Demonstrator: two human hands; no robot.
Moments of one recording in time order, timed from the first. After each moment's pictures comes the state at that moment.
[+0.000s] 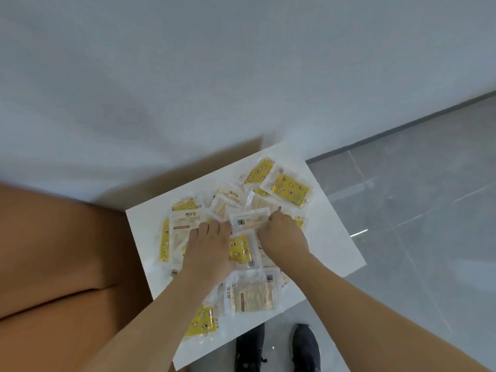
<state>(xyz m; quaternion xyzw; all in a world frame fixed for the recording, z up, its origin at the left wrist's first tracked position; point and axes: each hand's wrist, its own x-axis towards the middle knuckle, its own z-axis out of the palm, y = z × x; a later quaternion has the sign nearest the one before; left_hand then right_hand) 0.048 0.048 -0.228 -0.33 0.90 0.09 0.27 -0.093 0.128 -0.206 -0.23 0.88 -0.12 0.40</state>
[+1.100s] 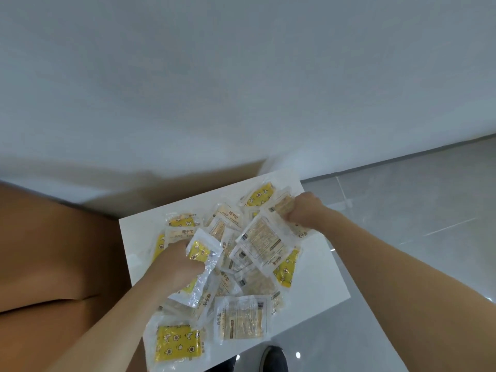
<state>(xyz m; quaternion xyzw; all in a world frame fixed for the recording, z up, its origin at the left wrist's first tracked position) 0.079 -0.010 -0.203 -0.54 0.65 0.50 0.18 -0.218 0.069 -0.209 -0.35 0.84 0.13 0.39</state>
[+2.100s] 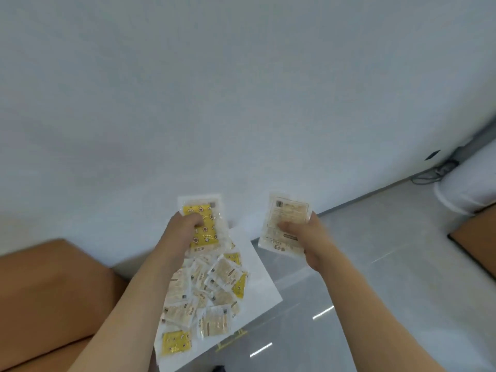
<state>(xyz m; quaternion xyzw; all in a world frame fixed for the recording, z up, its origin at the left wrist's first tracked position) 0.004 0.061 0.177 -0.51 0.50 0.69 -0.13 -0.188 0.241 0.178 -0.05 0.71 -0.57 0.41</state>
